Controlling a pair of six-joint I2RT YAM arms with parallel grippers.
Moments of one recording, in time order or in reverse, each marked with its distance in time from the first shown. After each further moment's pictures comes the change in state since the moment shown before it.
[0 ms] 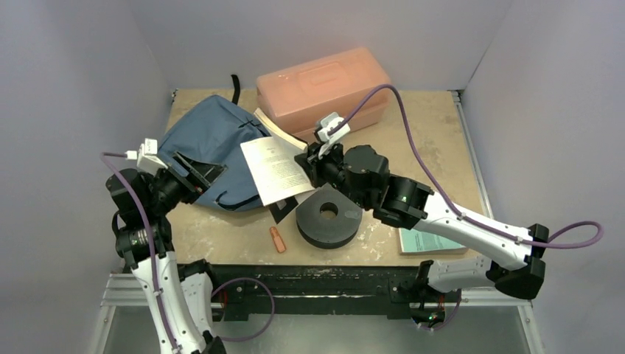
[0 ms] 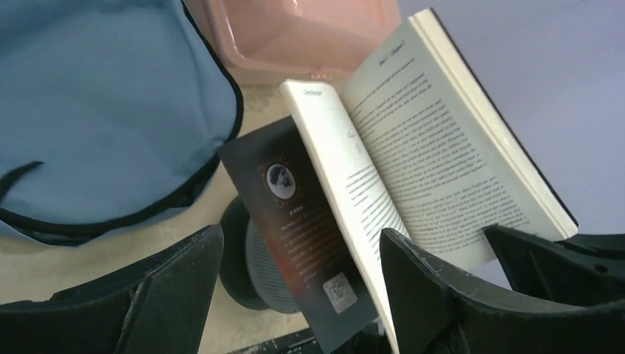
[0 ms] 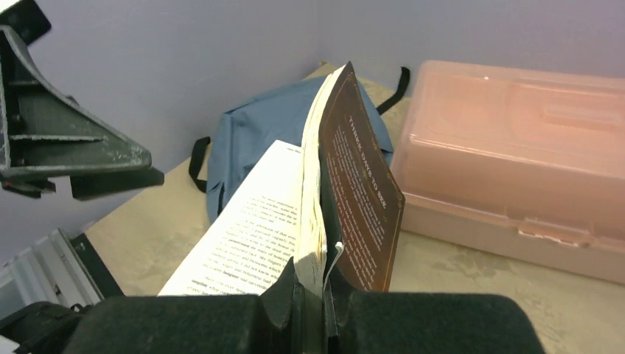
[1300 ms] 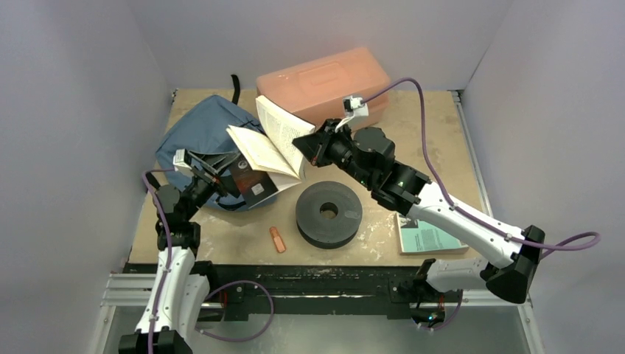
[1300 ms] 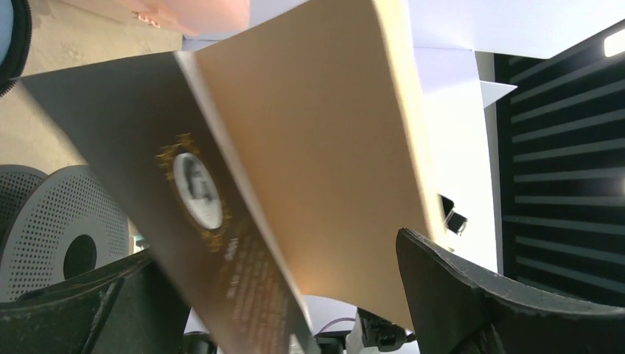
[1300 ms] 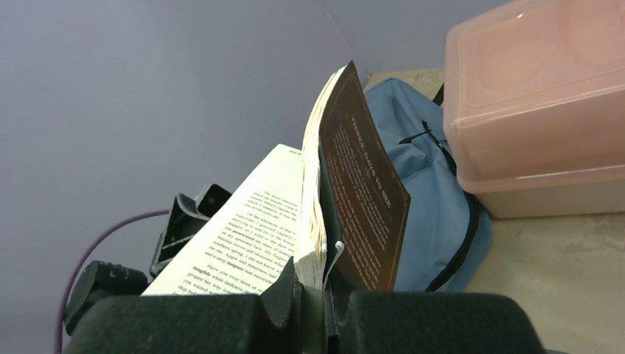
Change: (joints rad) left arm -0.320 0.029 -0.651 1.187 -0.052 -1.058; right arm -0.214 0.011 -0.042 0.135 -0.175 0.509
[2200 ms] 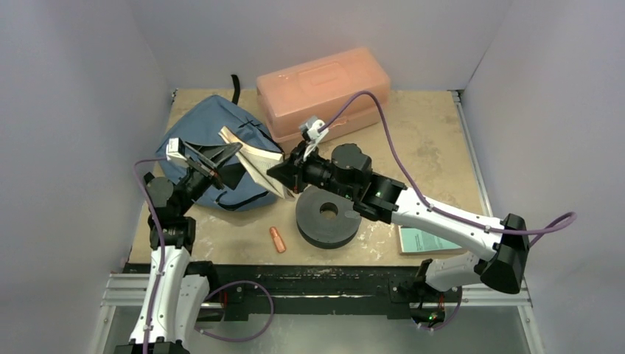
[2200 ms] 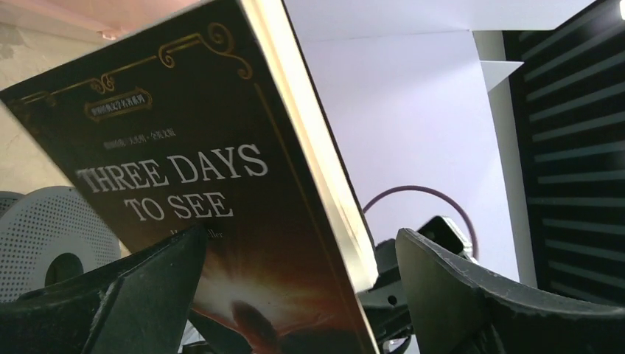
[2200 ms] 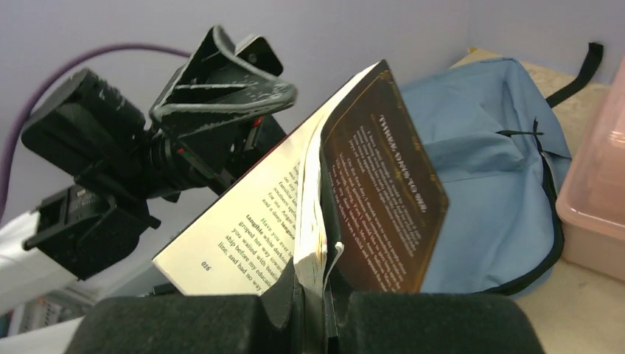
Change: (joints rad) left arm -0.032 -0.008 0.151 -0.118 -0.036 0.074; right arm 0.100 0.069 -0.101 0.176 -0.247 -0.265
